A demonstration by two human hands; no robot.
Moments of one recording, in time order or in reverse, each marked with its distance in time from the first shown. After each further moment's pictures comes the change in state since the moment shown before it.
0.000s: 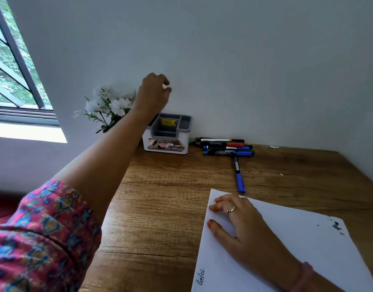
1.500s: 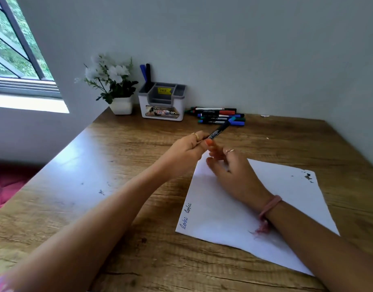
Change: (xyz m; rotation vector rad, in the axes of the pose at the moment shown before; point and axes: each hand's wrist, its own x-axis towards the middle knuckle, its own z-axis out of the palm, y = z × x) left_hand -0.228 0.105 -0.026 -0.676 -0.611 -0.108; right_hand 0.000 0.001 -0.011 0.369 0.137 0.094
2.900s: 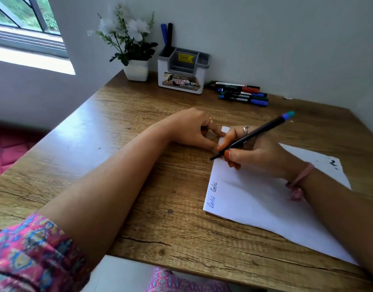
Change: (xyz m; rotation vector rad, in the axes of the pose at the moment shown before) left_hand 0.023 -0.049 -0.041 0.639 -0.314 0.209; right_hand 0.003 -0.021 -0.005 0.450 -0.498 -0.097
